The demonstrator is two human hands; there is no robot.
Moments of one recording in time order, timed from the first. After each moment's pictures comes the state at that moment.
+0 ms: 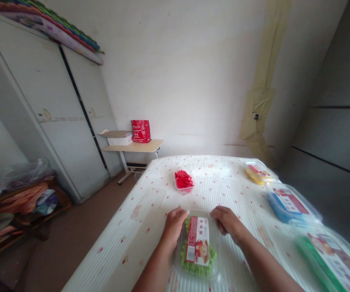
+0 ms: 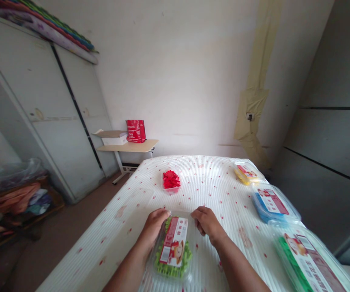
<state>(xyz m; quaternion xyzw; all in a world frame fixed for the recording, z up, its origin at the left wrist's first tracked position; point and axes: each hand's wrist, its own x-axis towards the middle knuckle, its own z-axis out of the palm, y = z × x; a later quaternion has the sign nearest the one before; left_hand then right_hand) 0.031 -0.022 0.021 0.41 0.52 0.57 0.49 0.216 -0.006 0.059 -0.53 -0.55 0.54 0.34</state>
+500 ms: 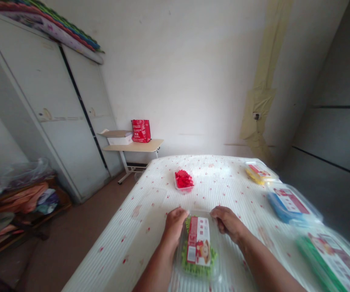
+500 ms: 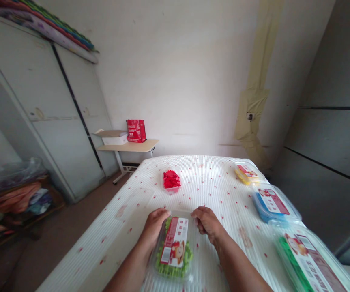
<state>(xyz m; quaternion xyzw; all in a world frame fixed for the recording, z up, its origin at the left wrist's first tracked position) 0.035 -0.021 0.019 0.38 0.51 0.60 0.48 0.219 0.003 0.043 -0.48 -0.48 0.62 0.38</state>
